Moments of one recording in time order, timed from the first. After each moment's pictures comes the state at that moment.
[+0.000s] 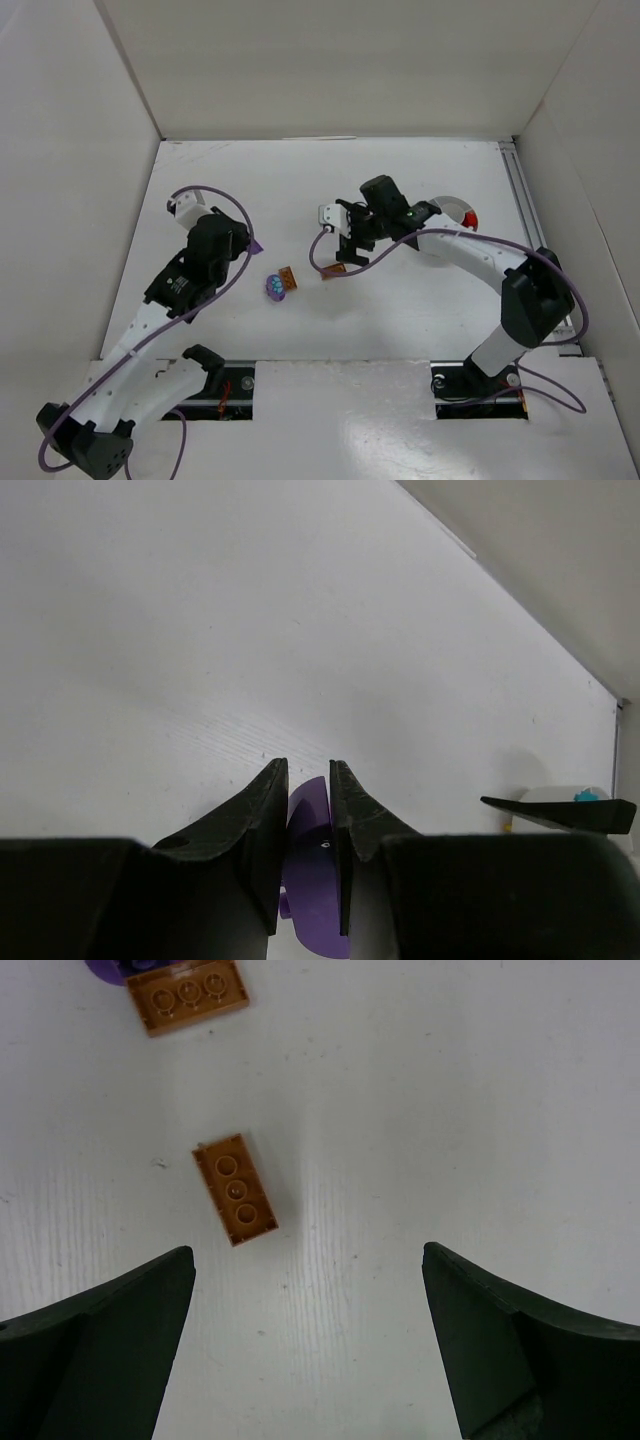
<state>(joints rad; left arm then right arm) -0.52 0.81 0.85 -0.54 -0.51 -0.88 0.66 1.61 1.23 -0.45 -0.46 -0.82</state>
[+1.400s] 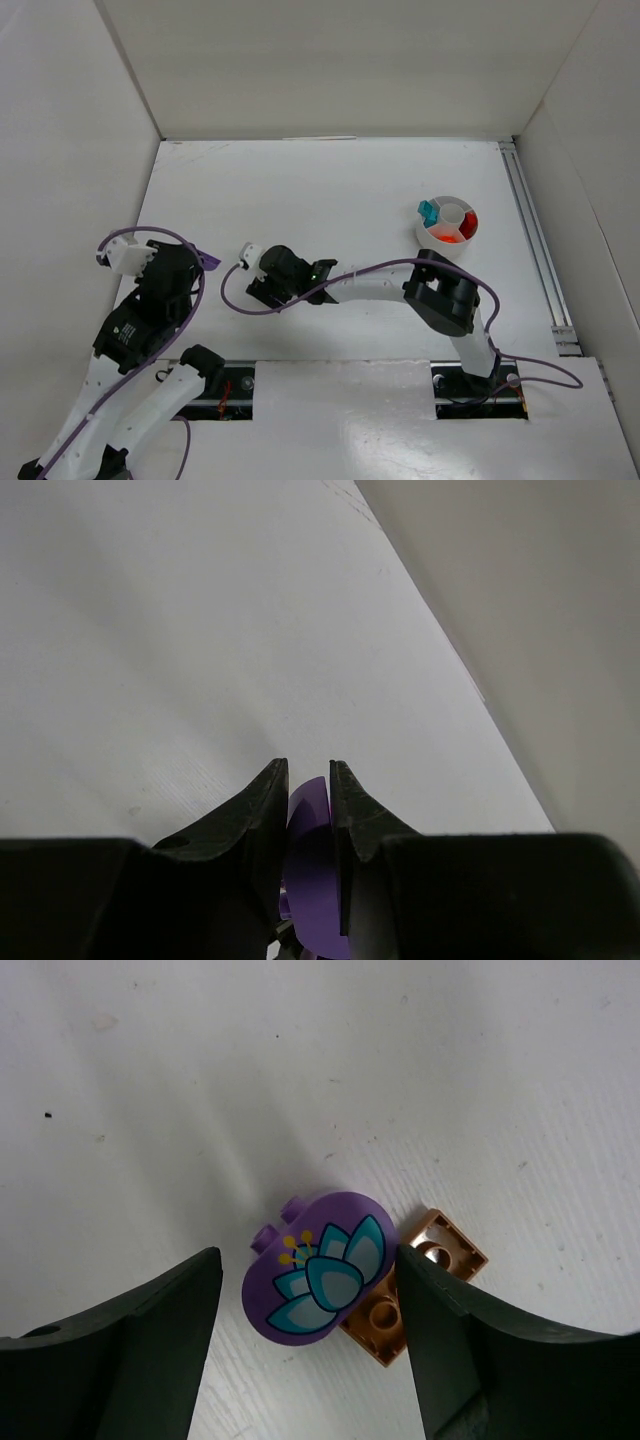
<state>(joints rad) -0.52 0.55 0.97 -0.97 -0.81 -1.19 1.16 2.05 1.41 -0.11 0.12 -0.05</state>
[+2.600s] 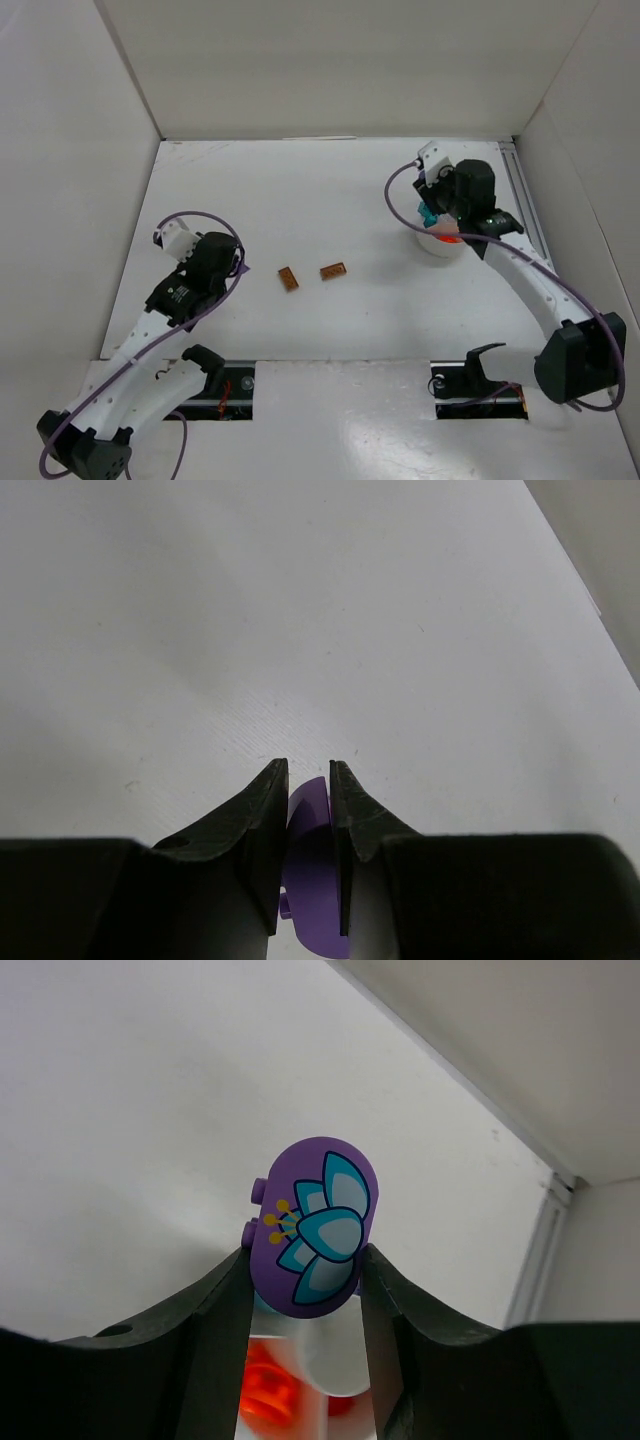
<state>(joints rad) -0.51 0.74 0.77 -0.77 -0.69 -1.16 0.35 1.24 1.00 -0.15 0.02 -0.43</state>
